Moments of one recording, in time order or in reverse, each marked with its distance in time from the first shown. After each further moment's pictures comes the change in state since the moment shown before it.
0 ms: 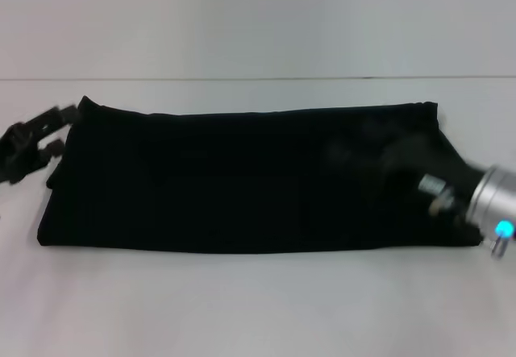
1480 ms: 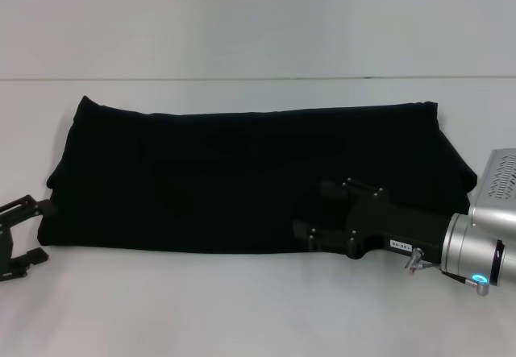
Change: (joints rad) left arm 0.081 0.022 -0.088 0.031 0.348 0.050 -0.490; right arm -0.009 0.011 -0.181 0.045 -0.006 0.017 -0.154
